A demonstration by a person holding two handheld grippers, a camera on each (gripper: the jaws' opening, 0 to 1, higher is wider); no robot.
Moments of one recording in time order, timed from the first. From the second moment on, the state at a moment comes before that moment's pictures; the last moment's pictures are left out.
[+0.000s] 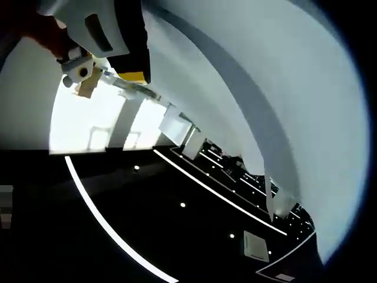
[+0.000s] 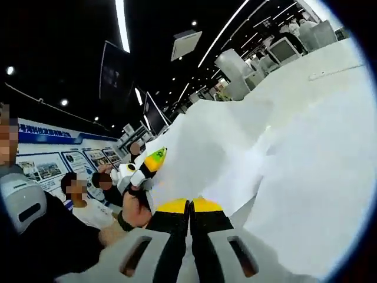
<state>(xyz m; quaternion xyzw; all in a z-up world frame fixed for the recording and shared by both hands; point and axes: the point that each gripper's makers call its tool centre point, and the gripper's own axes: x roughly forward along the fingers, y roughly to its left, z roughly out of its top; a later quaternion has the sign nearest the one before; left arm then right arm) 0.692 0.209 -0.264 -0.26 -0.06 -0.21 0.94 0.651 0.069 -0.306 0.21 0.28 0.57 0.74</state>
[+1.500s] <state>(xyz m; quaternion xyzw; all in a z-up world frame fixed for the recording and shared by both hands) 0.694 0.213 -0.268 -0.27 -0.05 -0.20 0.94 0.649 0.077 -0.319 0.13 0.27 0.58 0.75</state>
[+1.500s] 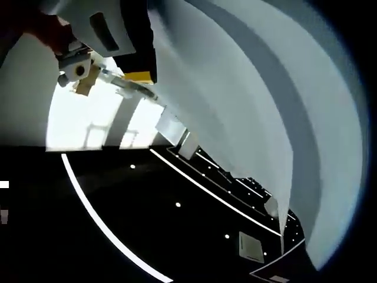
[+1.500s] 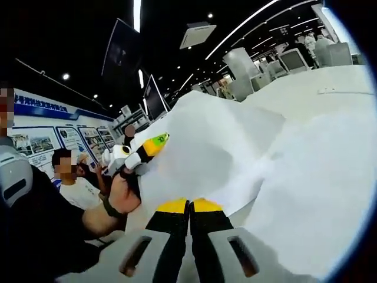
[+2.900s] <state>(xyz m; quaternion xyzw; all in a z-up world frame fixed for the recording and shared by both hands) 0.690 0.222 -0.262 -0.24 -0.08 -0.18 0.95 0.657 0.076 -0.316 0.13 0.25 0.57 0.77</state>
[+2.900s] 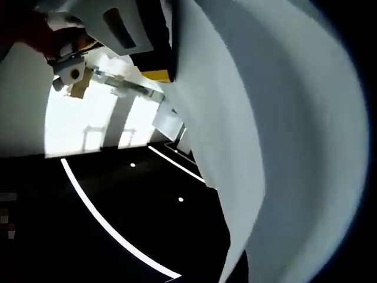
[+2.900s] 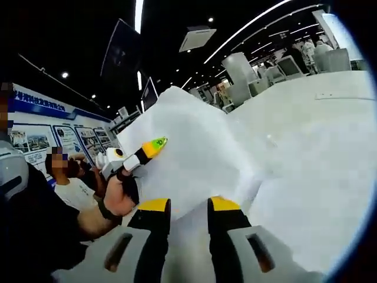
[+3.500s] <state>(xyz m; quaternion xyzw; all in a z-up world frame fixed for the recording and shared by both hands) 0.691 0.225 -0.265 -0.25 -0.07 -0.18 0.95 0.673 0.065 -0.314 0.13 0.23 0.52 0.81</state>
